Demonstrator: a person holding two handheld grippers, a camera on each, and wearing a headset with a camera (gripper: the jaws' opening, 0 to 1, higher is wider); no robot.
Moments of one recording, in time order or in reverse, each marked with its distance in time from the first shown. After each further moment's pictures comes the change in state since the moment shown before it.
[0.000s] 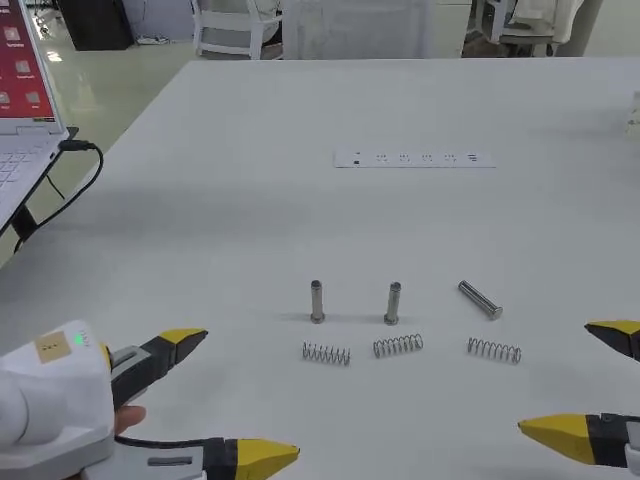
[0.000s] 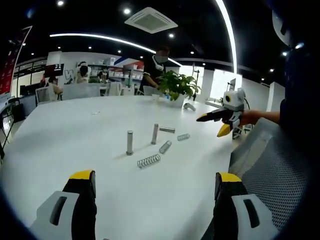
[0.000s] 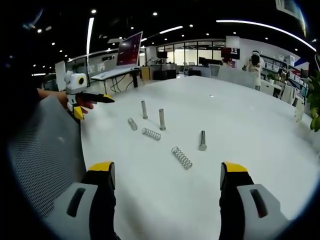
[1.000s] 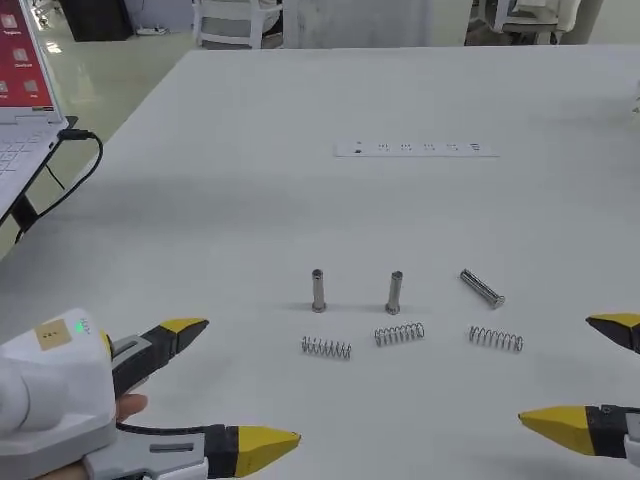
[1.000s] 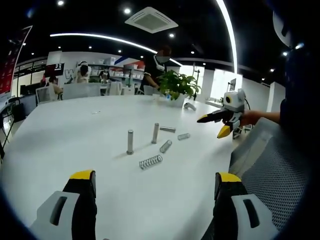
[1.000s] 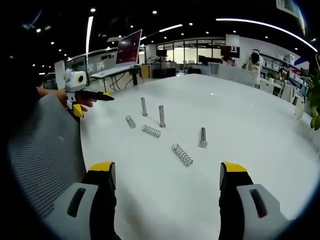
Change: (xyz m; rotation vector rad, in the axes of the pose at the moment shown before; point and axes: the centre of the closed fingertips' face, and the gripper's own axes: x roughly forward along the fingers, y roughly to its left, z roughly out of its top) left arm 0.001 0.001 -0.002 -0.001 0.004 0.004; right arm 0.001 0.000 -0.006 0.005 0.013 -0.002
